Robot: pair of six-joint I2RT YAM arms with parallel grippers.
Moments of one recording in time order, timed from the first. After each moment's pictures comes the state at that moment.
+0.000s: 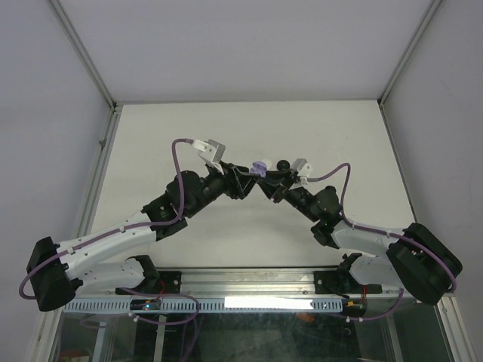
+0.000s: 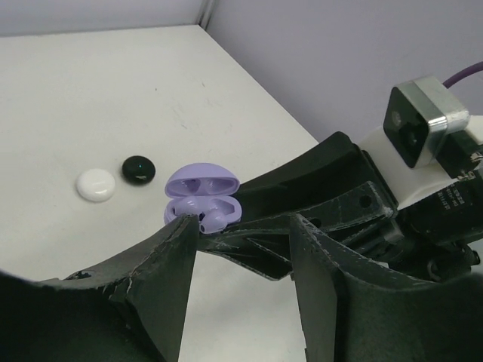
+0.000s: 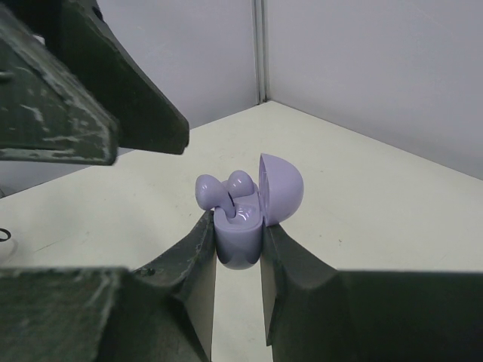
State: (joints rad) left arm -0.98 1.05 0.76 0.30 -0.16 -0.43; right arm 0.75 1.20 0.32 1.15 -0.17 0.12
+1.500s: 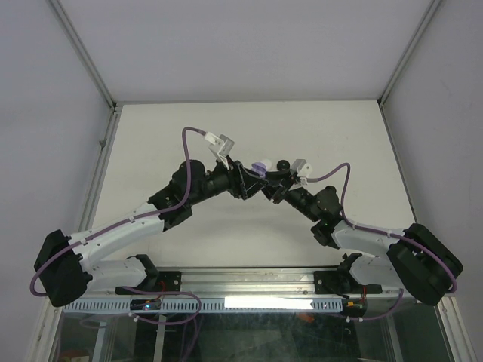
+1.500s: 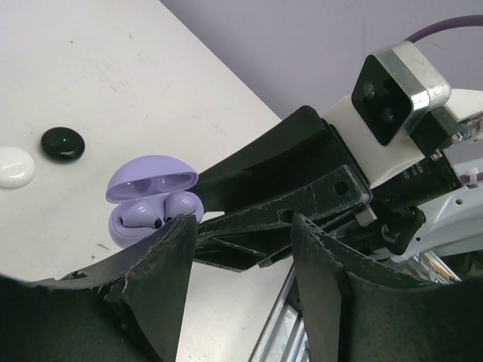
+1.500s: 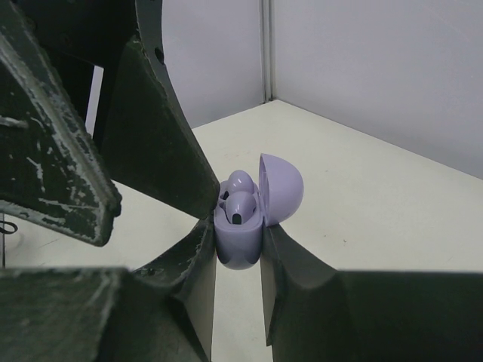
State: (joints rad) left arm -0.87 1.15 0.79 0.30 0.19 -0.55; right arm 0.75 1.20 0.32 1.14 -0.19 0.12
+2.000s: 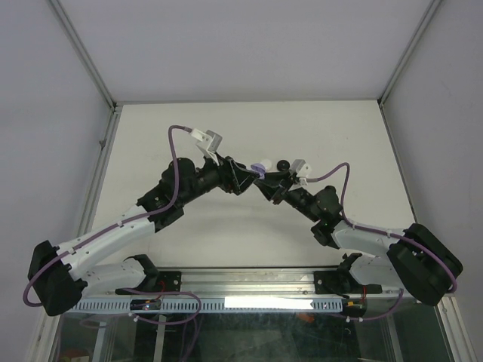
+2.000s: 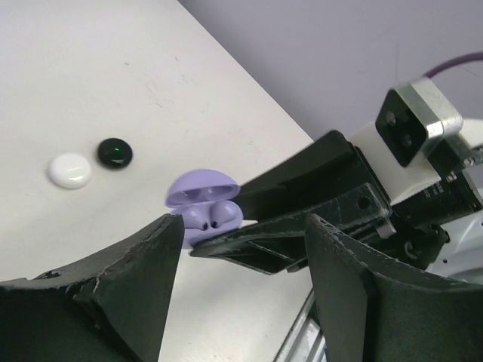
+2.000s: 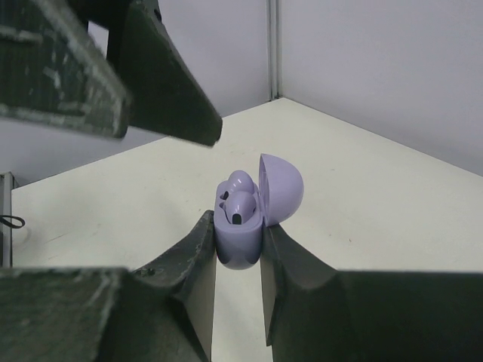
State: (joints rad) left arm -0.84 1.09 0.81 0.22 0.12 -0.51; right arm 0.75 1.20 0.32 1.14 -0.21 0.13
